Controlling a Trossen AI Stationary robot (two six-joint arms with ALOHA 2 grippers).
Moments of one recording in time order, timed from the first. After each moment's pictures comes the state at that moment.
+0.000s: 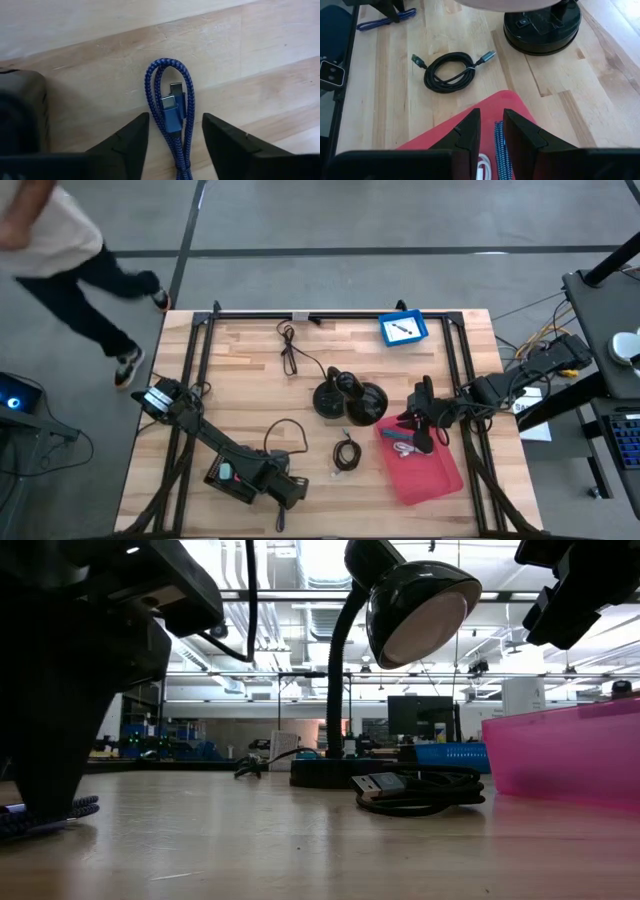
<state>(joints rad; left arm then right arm) -0.61 1.91 1.24 -0.58 0.01 -1.98 0.43 0.92 0.64 -0.54 0.26 0.64</state>
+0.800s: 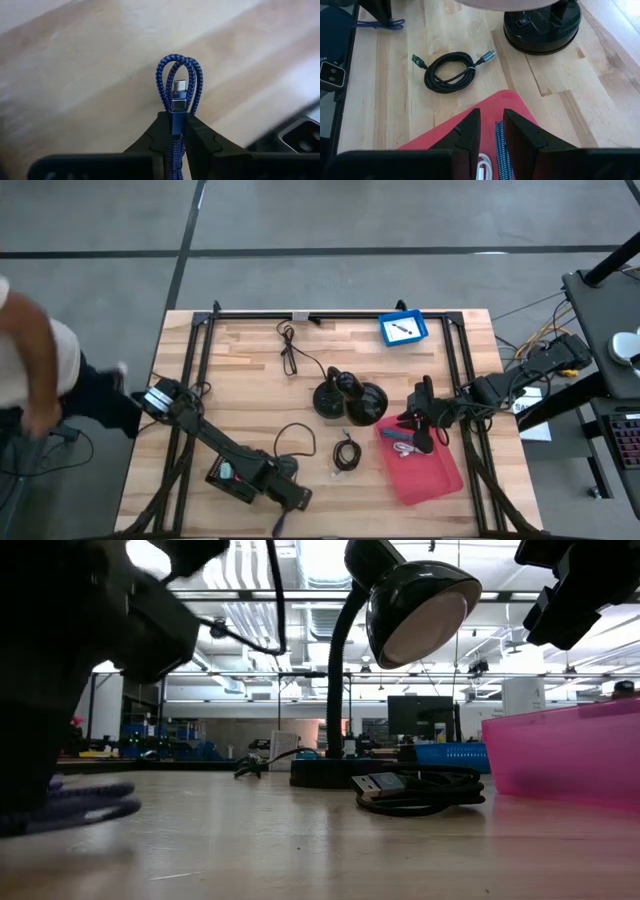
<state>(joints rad) -0.61 1.90 1.24 -0.45 0.05 -1.77 0.43 0.92 0.64 -0.54 0.26 0.65</state>
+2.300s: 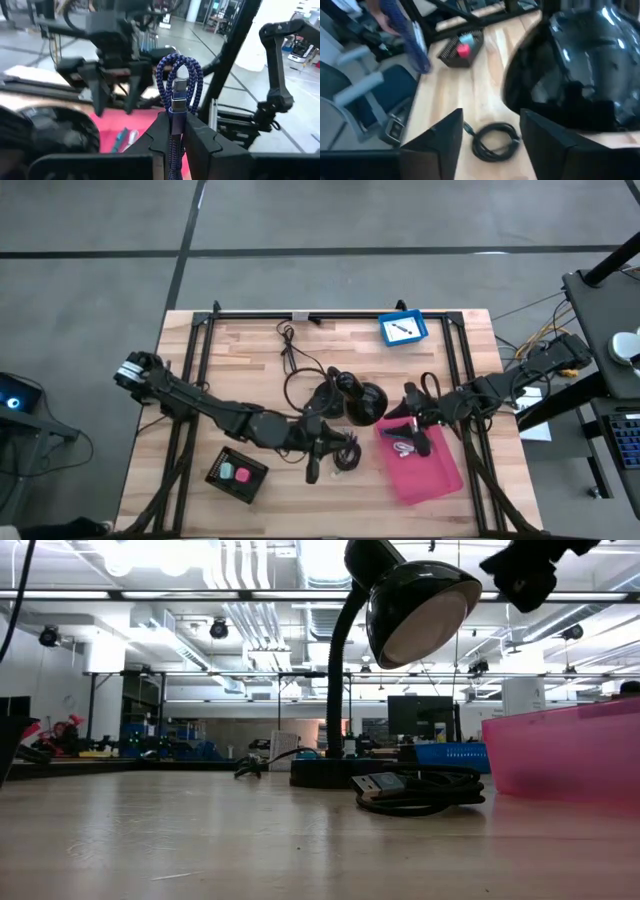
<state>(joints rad) -0.40 1.59 1.25 0.24 -0.35 -0.29 0.43 0.92 0.64 -0.17 0.26 0.52</state>
